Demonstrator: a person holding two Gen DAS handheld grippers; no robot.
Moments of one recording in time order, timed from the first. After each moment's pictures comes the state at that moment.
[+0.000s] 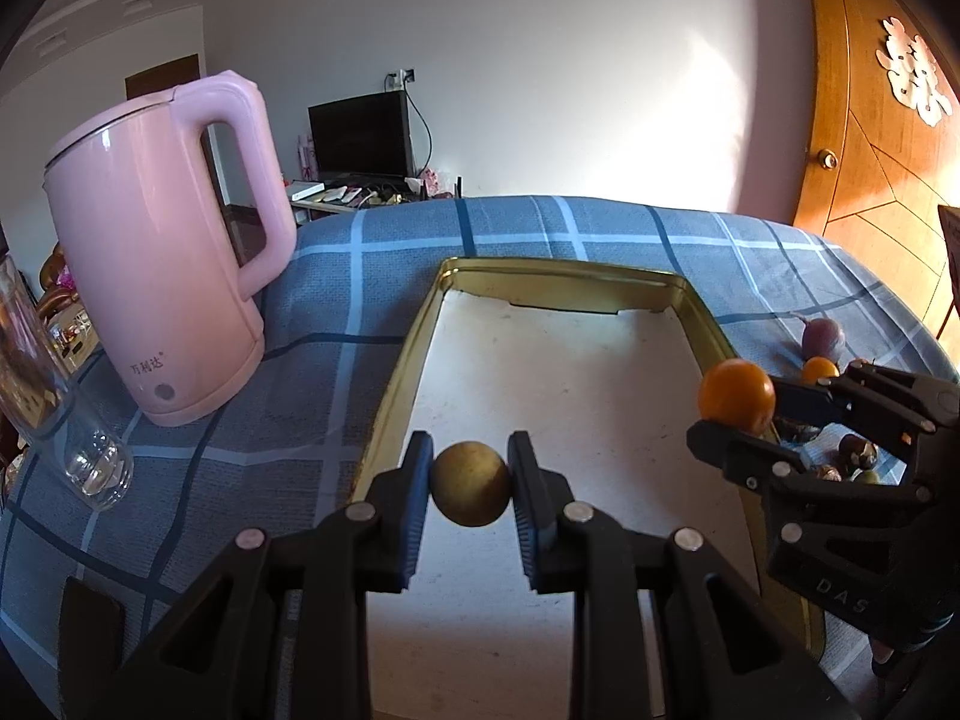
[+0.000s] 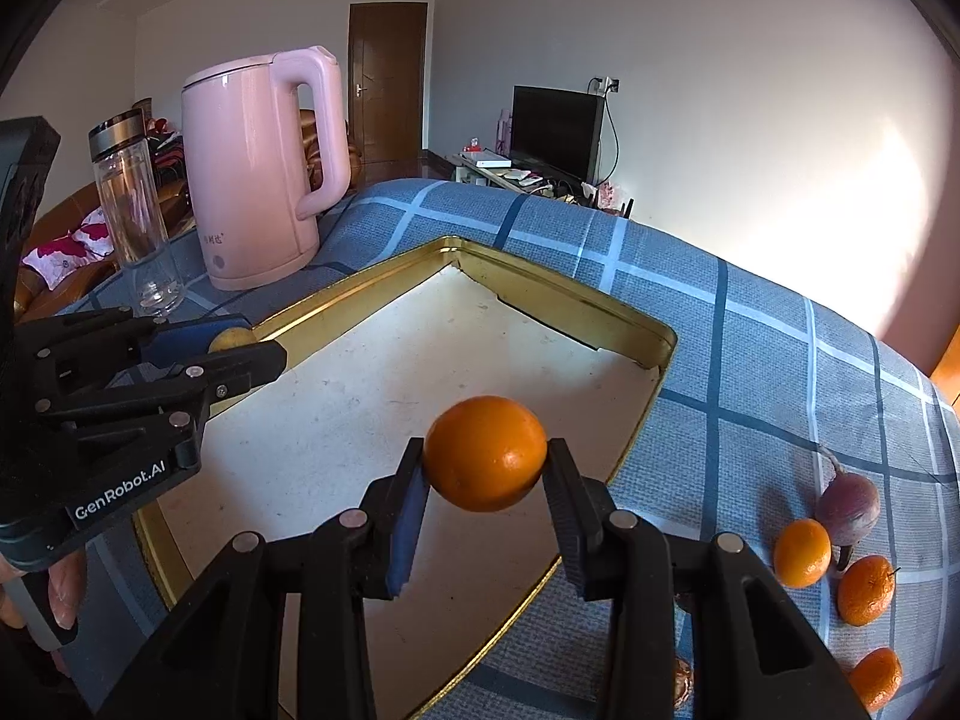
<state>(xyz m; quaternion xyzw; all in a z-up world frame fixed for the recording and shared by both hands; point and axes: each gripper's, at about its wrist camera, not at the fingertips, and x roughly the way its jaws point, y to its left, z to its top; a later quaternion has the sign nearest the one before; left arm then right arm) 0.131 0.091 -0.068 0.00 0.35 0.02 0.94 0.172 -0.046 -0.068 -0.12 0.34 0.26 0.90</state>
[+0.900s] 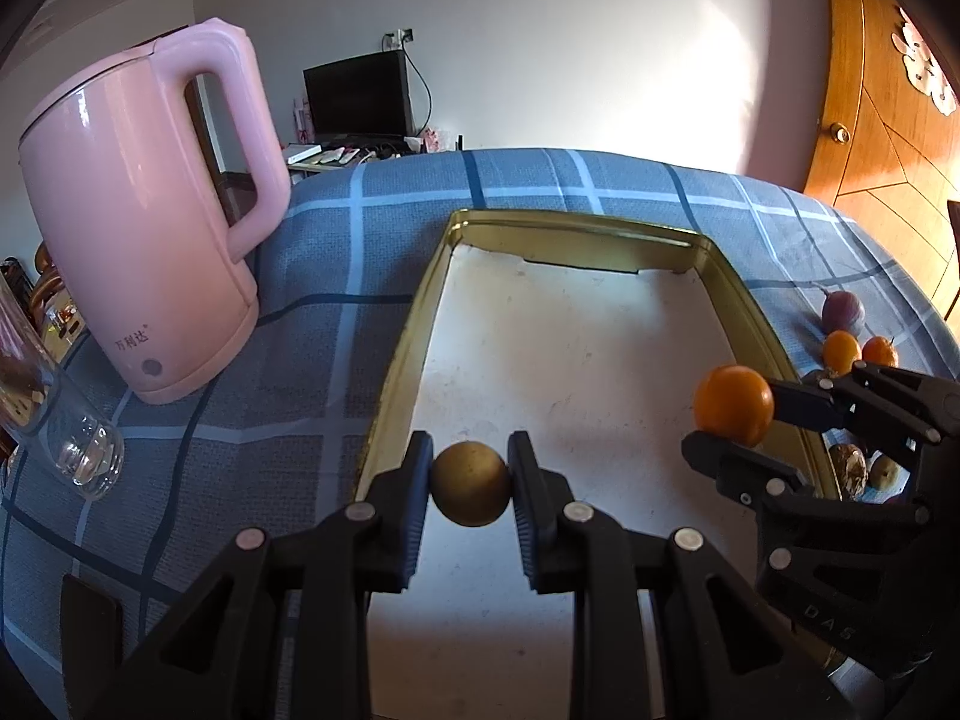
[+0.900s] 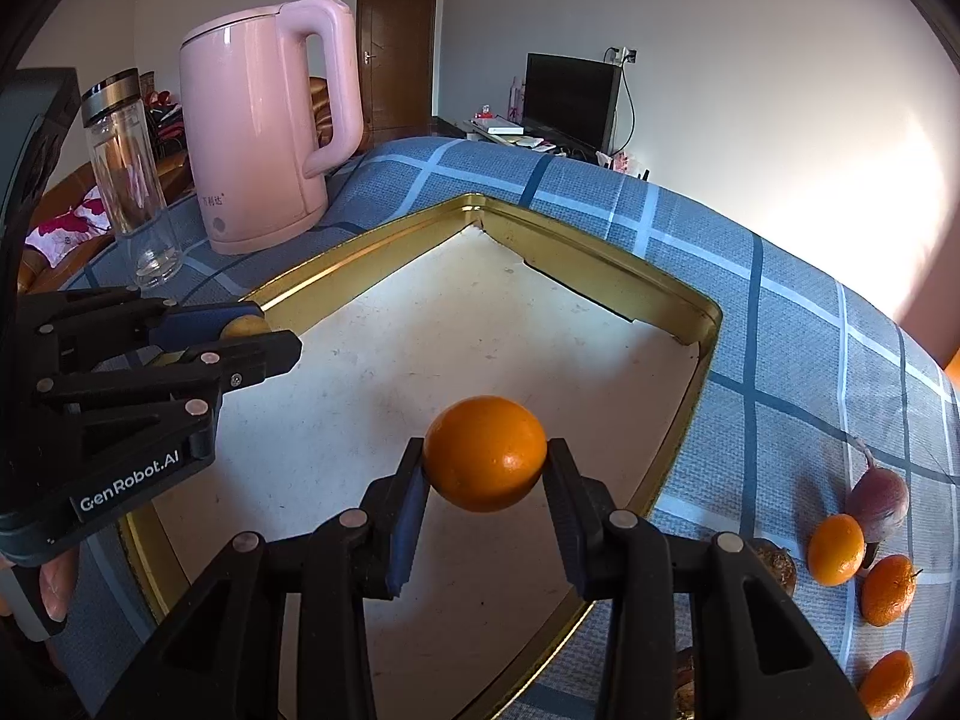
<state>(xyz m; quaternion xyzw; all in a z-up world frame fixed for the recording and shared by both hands) 0.148 0.099 -0.081 0.00 0.40 0.02 0.92 0.180 -0.027 -0.082 -0.14 0.38 0.26 0.88</state>
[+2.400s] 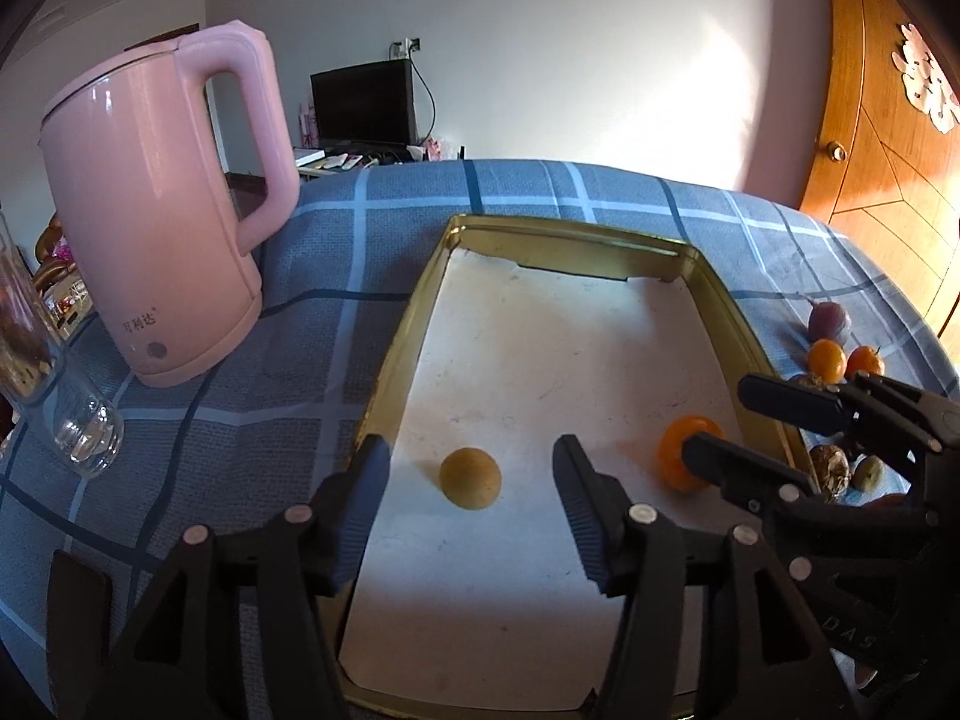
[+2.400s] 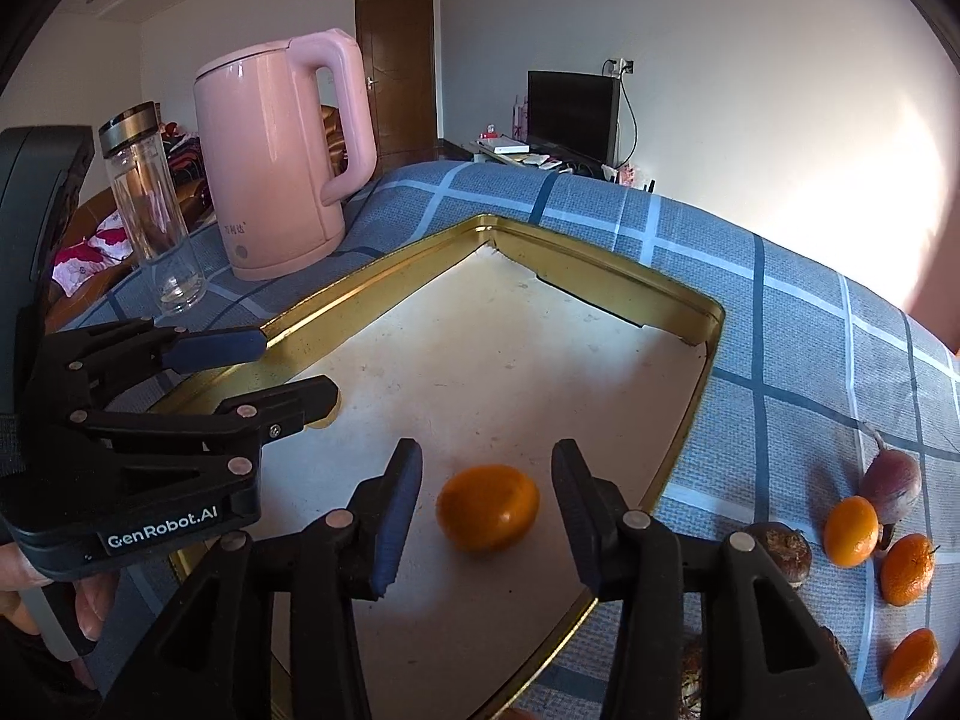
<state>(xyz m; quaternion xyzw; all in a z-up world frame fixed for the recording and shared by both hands) 0.130 0.097 -0.076 -0.02 0.38 0.02 0.93 0.160 -0.042 -0.074 -0.10 0.35 0.28 0.89</state>
